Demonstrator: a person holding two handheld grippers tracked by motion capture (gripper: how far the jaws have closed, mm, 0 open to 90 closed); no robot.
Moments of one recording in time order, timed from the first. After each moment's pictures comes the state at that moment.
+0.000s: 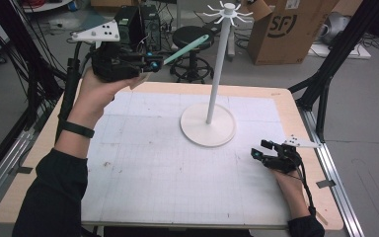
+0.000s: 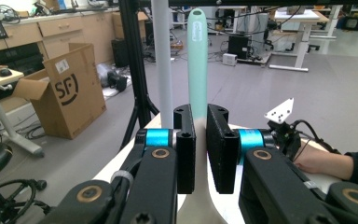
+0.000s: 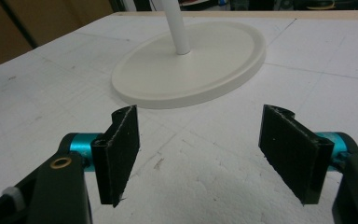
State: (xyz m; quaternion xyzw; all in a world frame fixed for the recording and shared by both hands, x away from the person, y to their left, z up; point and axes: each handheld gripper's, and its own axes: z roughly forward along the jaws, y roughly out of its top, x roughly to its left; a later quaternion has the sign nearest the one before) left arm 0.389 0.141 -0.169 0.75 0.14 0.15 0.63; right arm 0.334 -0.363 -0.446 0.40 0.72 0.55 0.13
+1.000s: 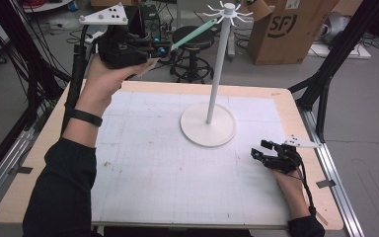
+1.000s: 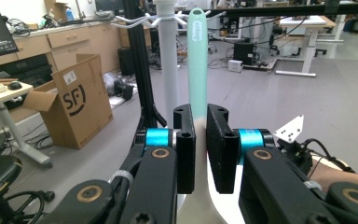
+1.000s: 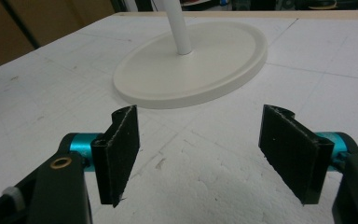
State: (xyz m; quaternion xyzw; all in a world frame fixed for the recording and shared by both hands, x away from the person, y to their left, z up) left arm 0.401 0.126 -0.151 0.75 0.14 0.16 0.63; right arm 0.334 -0.363 -0.446 0.40 0.72 0.56 0.13
